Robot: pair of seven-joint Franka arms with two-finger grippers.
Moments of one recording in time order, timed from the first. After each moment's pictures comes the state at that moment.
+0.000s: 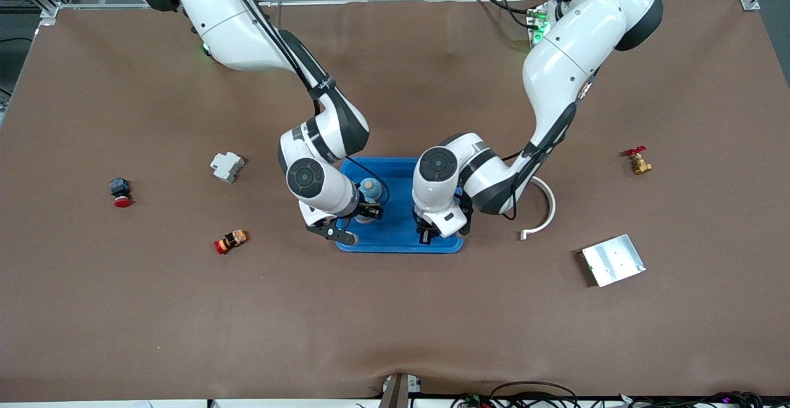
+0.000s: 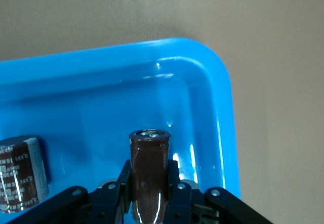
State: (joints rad) left arm -0.32 0.96 -0.46 -1.36 0.57 2.31 -2.36; right arm 0.61 0.77 -0.02 -1.49 0.31 2.27 0.76
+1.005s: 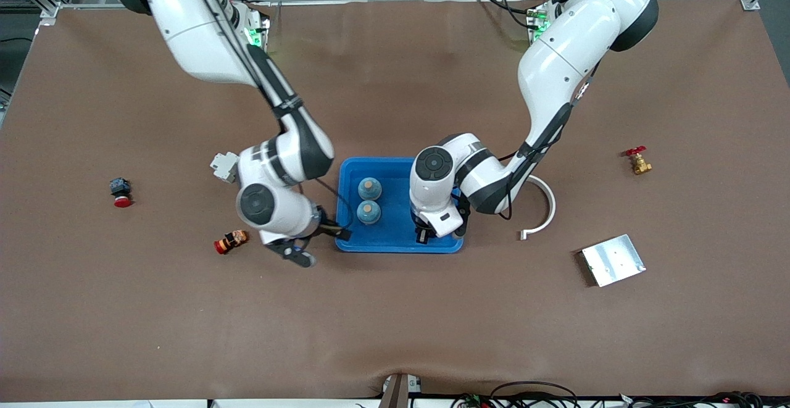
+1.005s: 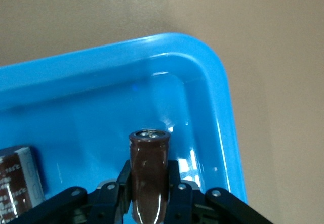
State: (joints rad) left arm -0.34 0.97 -0.44 -1.35 0.57 2.31 -2.28; right arm 0.45 0.73 -0.07 -1.45 0.31 2.09 0.70
